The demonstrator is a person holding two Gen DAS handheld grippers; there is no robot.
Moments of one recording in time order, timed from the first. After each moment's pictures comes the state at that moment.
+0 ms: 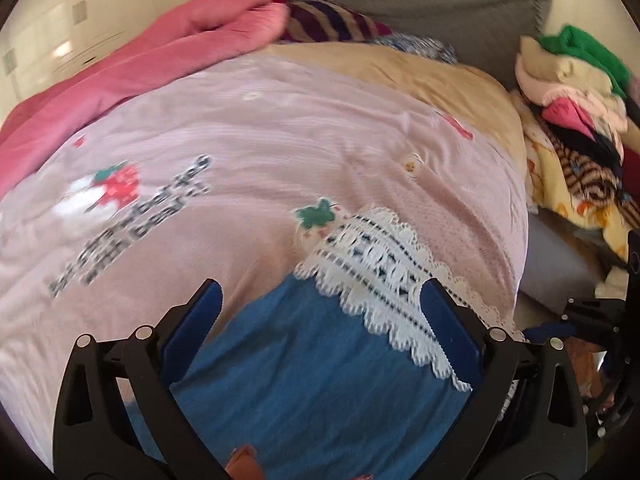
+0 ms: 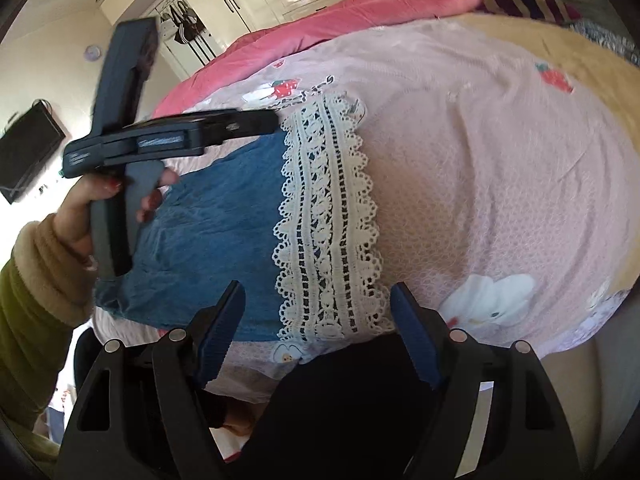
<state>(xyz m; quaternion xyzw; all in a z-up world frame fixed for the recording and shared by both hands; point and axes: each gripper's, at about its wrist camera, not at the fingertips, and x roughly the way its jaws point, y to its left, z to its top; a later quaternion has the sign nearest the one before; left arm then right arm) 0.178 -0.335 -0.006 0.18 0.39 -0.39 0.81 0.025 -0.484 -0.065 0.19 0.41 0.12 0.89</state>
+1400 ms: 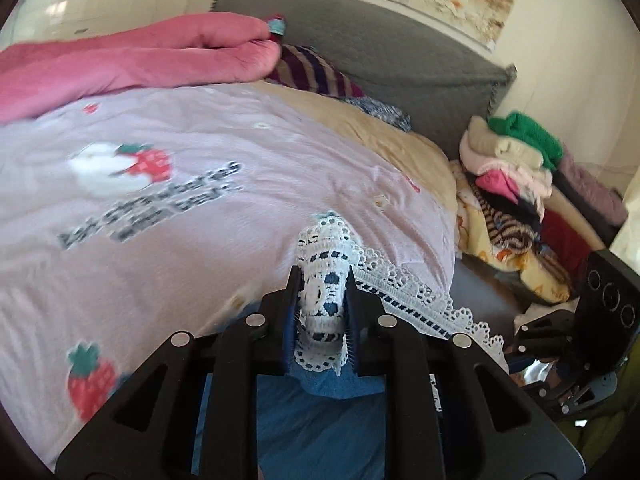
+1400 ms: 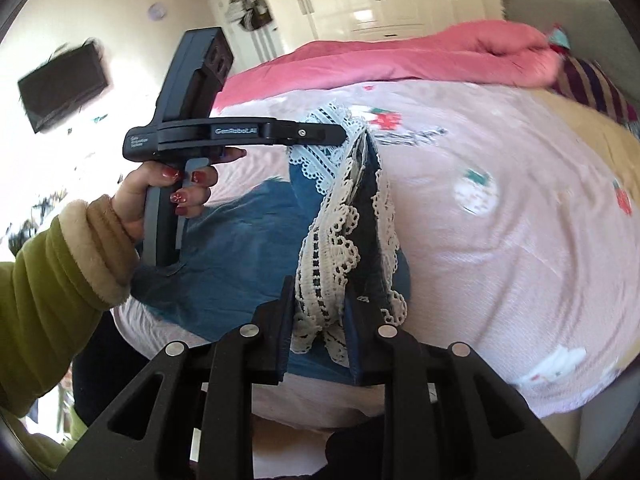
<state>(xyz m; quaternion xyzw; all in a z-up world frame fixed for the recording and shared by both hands) 0.196 -0.178 0.020 0.00 0.37 -0.49 0.79 0.032 -0.353 0.004 0.06 0.36 0.18 0.91</state>
